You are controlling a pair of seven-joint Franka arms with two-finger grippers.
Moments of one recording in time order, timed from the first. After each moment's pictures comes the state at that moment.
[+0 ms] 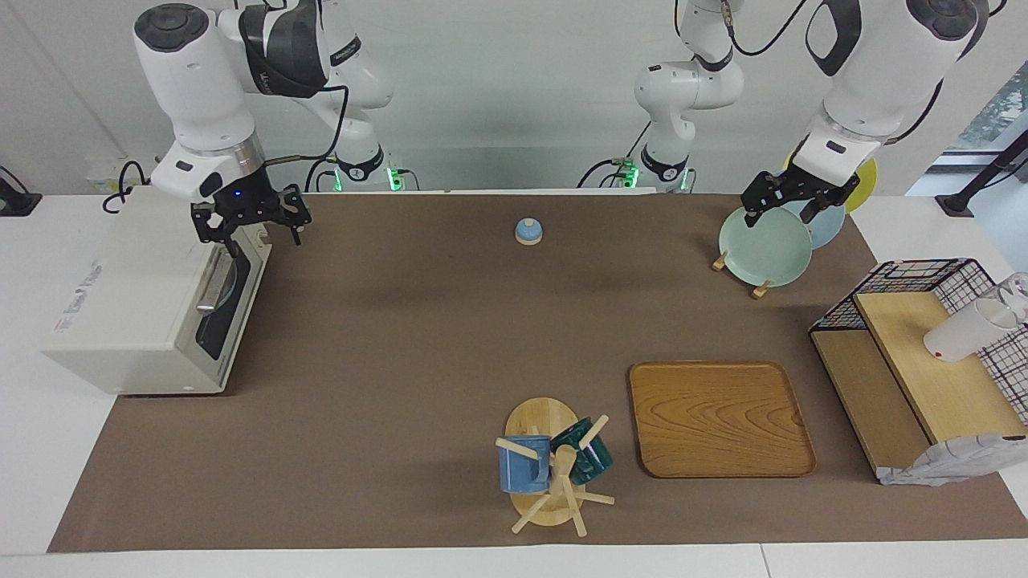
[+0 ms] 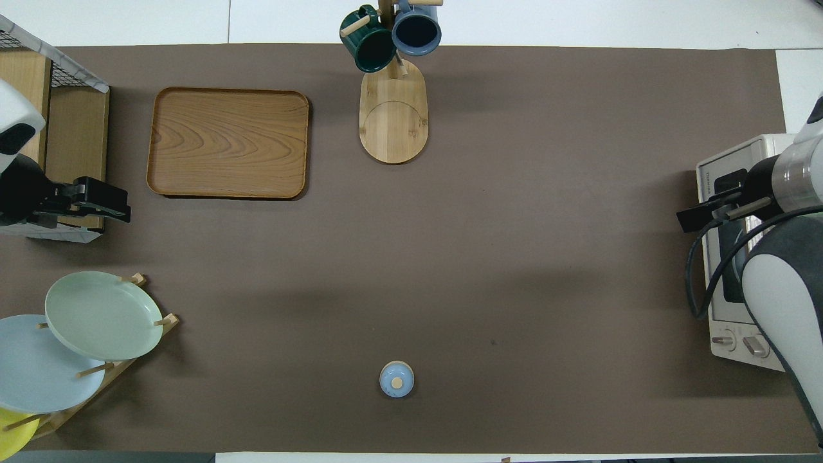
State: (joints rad) left arm -0.02 -0.03 -0.10 -1.64 -0.01 1.54 -0.10; right arm -0.12 -0.09 0.15 -1.85 -0.07 1.81 -0.29
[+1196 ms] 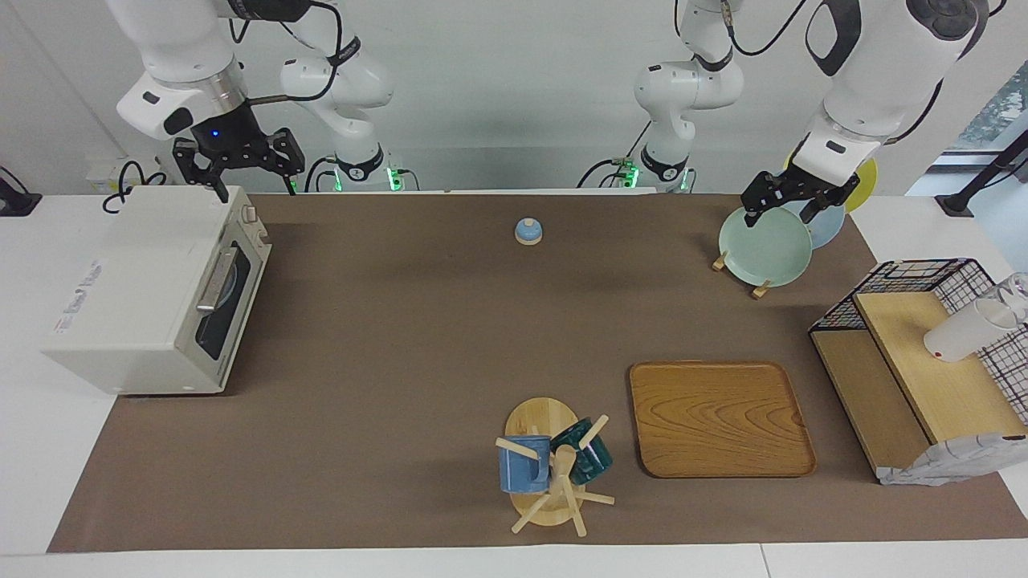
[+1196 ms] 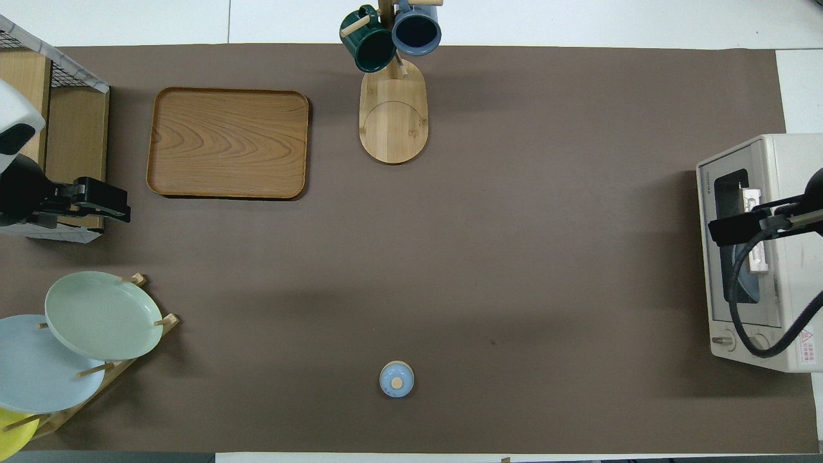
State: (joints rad) left arm -0.02 -0.03 -0.10 -1.64 -0.01 1.54 -0.10; right arm -0.05 -0.05 0.09 -1.57 -0.04 1.47 -0.14
